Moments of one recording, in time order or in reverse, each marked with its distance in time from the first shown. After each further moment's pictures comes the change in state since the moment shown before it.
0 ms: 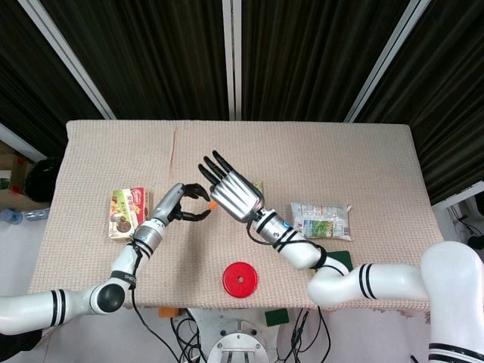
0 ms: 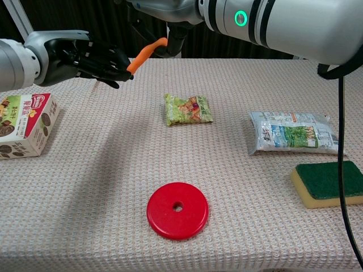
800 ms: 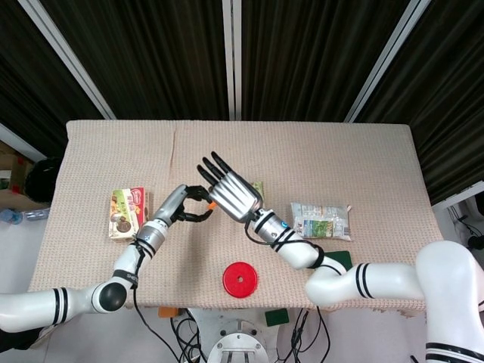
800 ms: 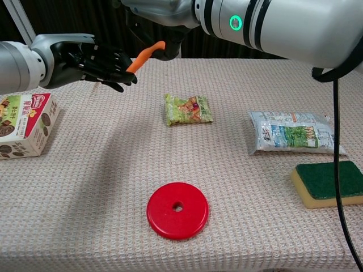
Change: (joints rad) left arm -0.020 -0.001 0.006 0.004 -0.015 -0.016 -0.007; right arm 0.014 -0.016 -0.007 0.020 0.010 -0.001 0.008
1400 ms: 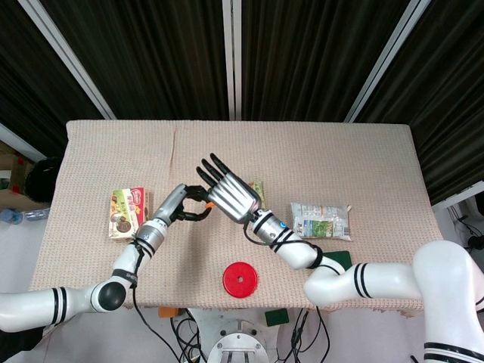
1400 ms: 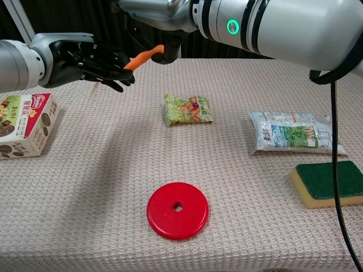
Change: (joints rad) left arm -0.003 0.008 -0.001 -0.001 -0.008 -0.009 -0.017; right arm 0.009 -0.007 -0.006 0.007 0.009 -0.005 0.000
